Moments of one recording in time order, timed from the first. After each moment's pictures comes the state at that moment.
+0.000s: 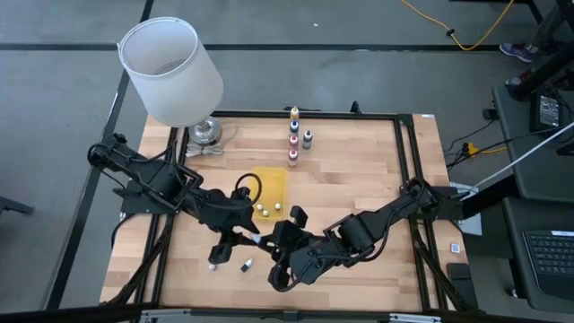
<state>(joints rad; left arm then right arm) -0.48 1.45 1.66 -0.89 -0.08 -0.43 0.54 2.13 2.36 -0.86 0.58 0.65</state>
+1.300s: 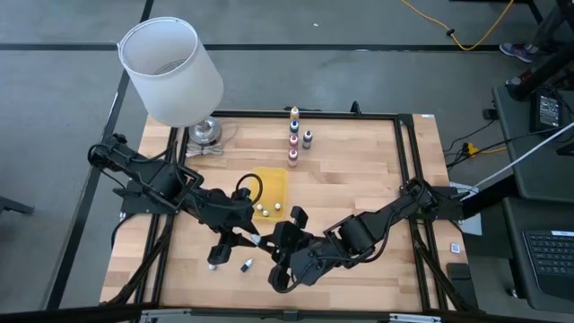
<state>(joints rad) -0.48 1.45 1.66 -0.89 -0.05 -0.43 0.54 2.13 2.36 -0.86 0.60 0.65</state>
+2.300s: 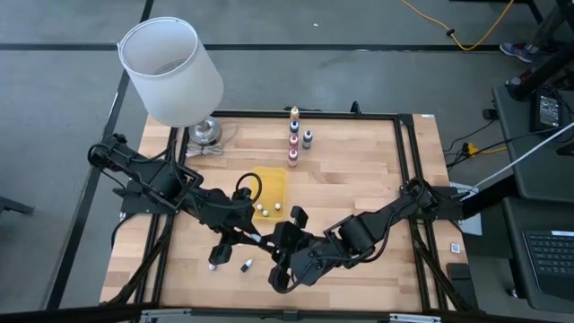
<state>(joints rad) -0.48 1.45 1.66 -0.86 -0.06 -0.43 0.54 2.13 2.36 -0.86 0.60 0.64</state>
